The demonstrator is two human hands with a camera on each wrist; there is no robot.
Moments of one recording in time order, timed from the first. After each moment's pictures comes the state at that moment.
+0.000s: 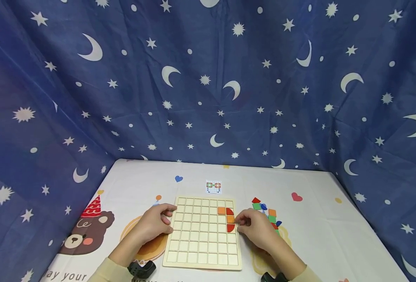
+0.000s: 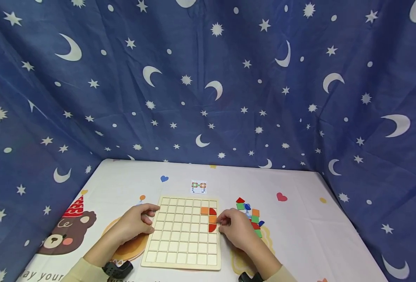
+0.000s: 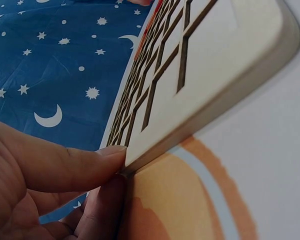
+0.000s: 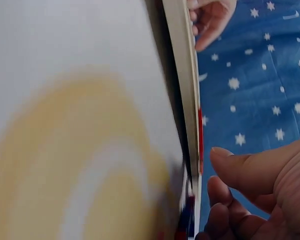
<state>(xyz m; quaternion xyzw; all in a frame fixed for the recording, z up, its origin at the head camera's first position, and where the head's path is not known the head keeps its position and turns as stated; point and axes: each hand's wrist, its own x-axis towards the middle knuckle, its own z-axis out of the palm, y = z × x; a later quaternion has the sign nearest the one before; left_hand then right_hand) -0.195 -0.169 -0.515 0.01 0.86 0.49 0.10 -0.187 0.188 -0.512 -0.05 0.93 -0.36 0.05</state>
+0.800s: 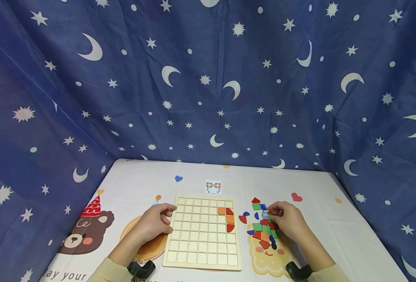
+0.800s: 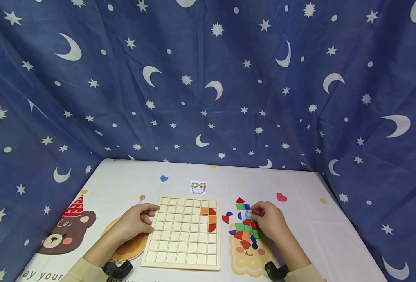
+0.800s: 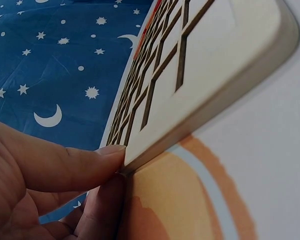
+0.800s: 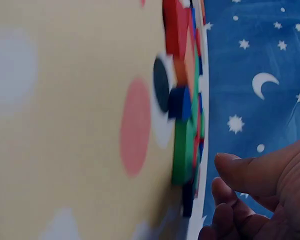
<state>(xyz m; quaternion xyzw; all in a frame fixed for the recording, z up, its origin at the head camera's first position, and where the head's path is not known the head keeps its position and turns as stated) -0.194 -0.168 -0.513 0.01 0.86 0.50 0.10 -0.207 0.282 -0.508 0.04 0.95 -0.32 0.01</state>
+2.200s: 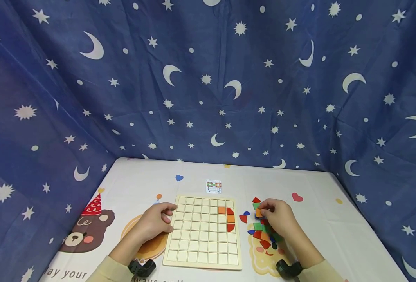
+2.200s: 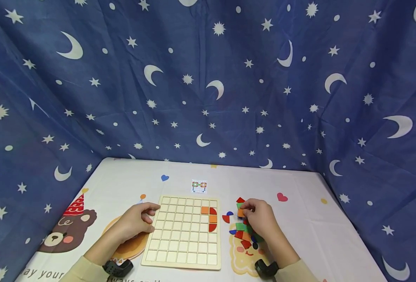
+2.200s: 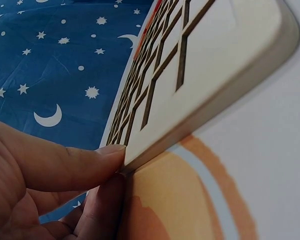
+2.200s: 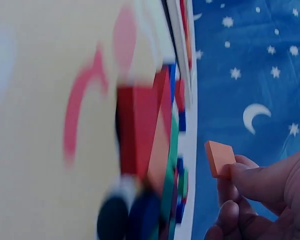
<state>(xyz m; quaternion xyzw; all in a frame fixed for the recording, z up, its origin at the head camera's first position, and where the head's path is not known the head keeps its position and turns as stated) -0.194 -0.167 -0.513 0.01 0.87 0.49 0.10 -0.209 0.251 -0.497 0.03 0.92 -0.38 0.01</state>
